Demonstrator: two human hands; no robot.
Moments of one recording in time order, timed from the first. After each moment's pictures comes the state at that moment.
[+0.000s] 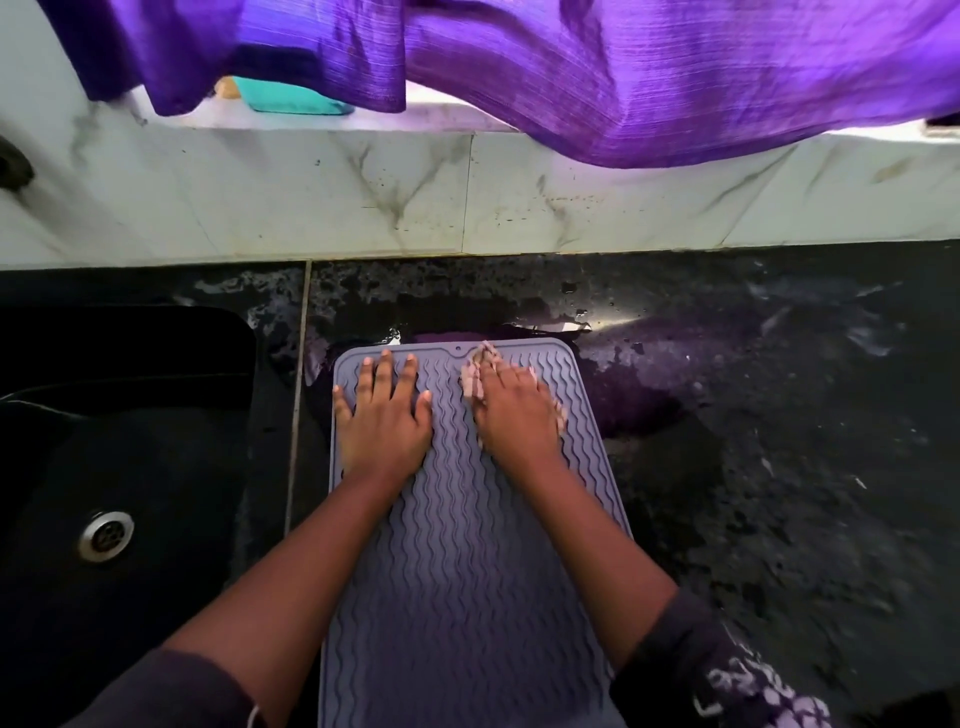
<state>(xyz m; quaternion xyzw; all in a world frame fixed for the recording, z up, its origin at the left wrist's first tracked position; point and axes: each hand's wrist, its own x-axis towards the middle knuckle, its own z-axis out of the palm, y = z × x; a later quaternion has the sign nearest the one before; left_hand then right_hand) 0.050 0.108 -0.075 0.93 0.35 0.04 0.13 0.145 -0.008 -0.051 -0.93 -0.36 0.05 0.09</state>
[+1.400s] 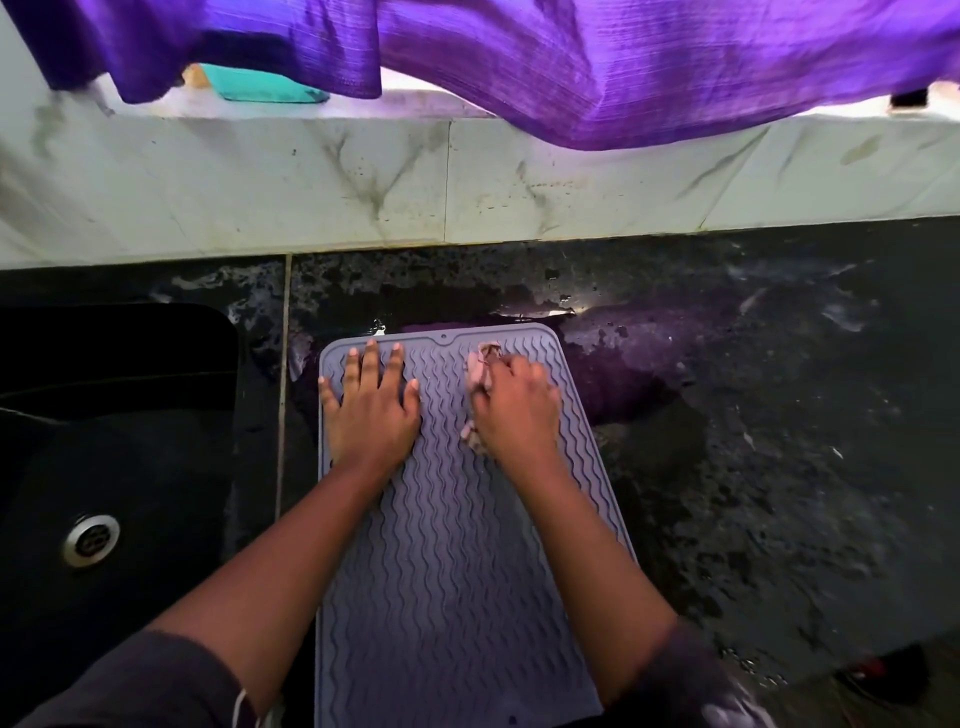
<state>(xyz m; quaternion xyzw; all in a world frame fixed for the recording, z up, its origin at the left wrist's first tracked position) 0.051 0.109 -0.077 0.93 0.34 0.03 0.13 0.125 -0.024 -0.024 -0.95 -0.27 0.06 0.15</state>
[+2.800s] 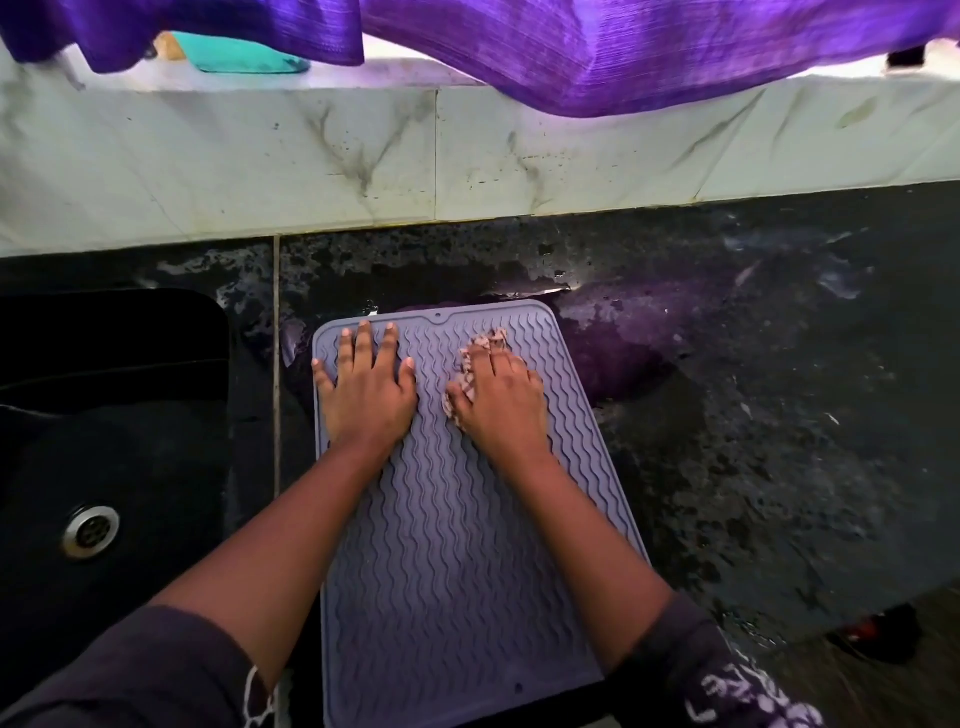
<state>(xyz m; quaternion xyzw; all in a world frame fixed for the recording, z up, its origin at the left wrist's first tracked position) 0.051 0.109 -0.078 0.93 0.34 0.04 0.13 0.116 -0.026 -0.055 -0.94 -0.31 0.02 0.14</state>
